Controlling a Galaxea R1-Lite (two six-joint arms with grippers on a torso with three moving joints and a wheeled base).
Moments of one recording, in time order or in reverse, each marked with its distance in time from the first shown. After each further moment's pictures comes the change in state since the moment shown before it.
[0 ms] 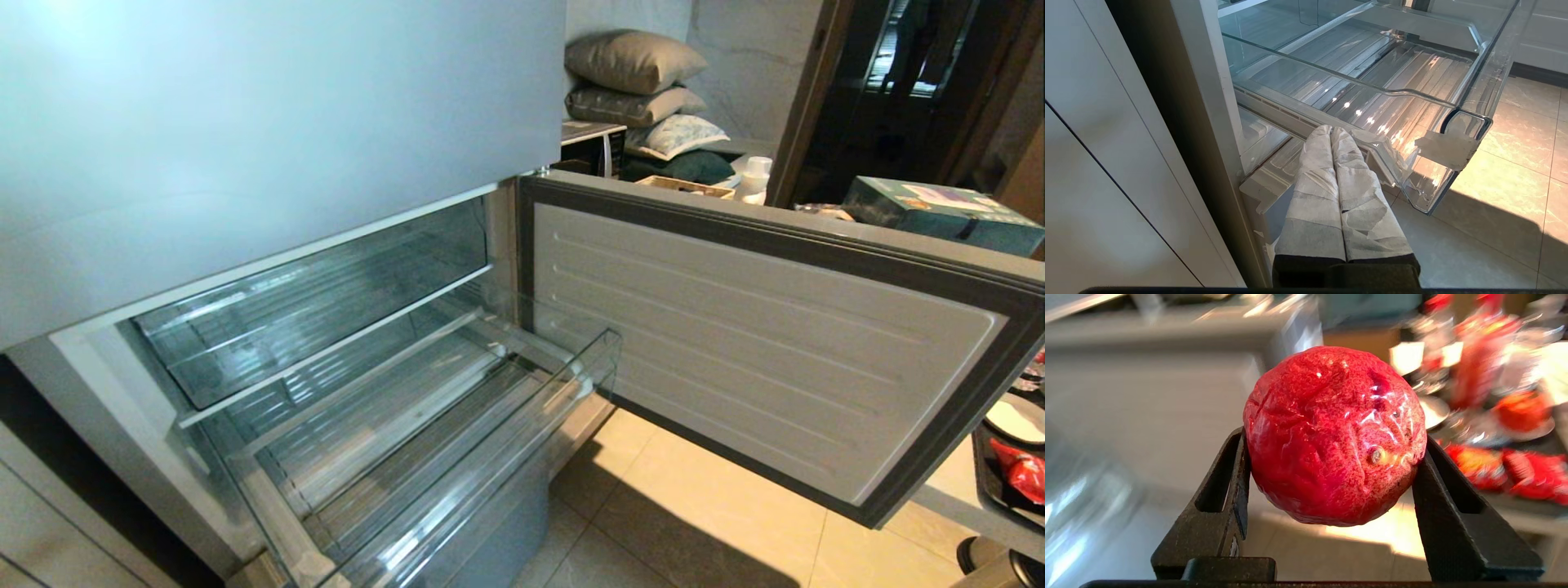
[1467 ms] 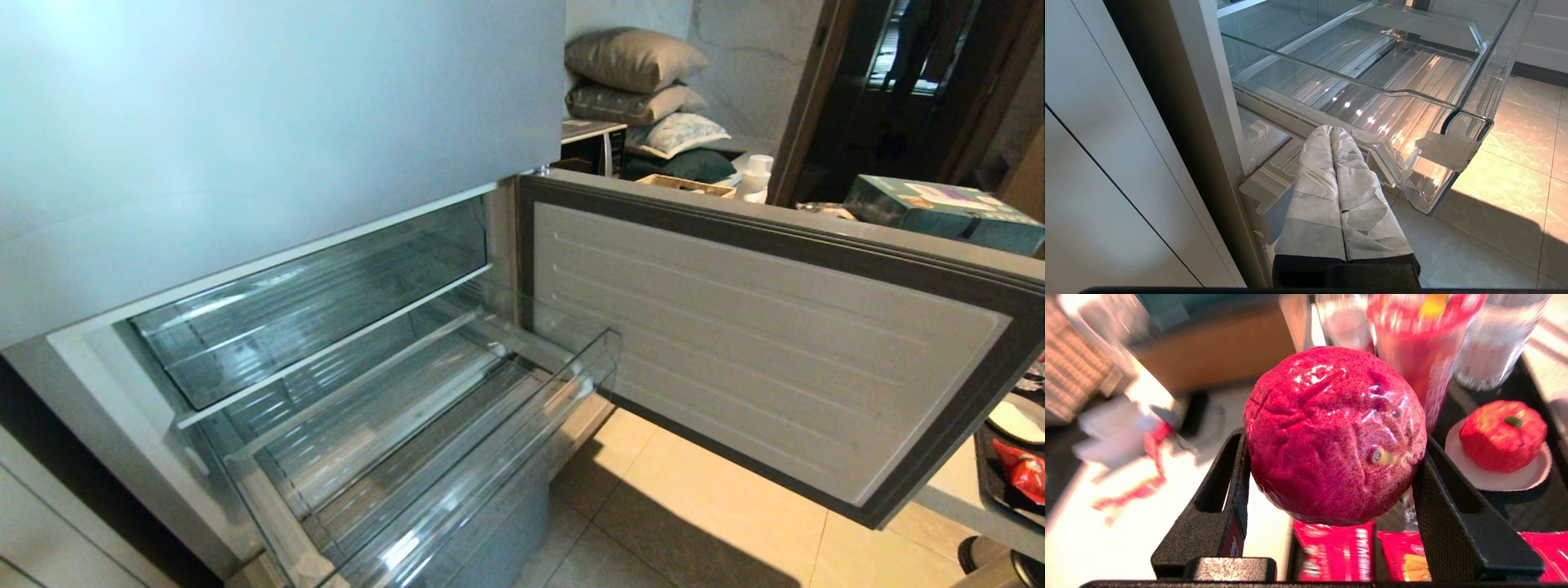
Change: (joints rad) left arm 0.000 0.000 0.000 0.000 0.000 0.000; right arm -0.750 1.250 -0.333 -0.658 0.631 -0.011
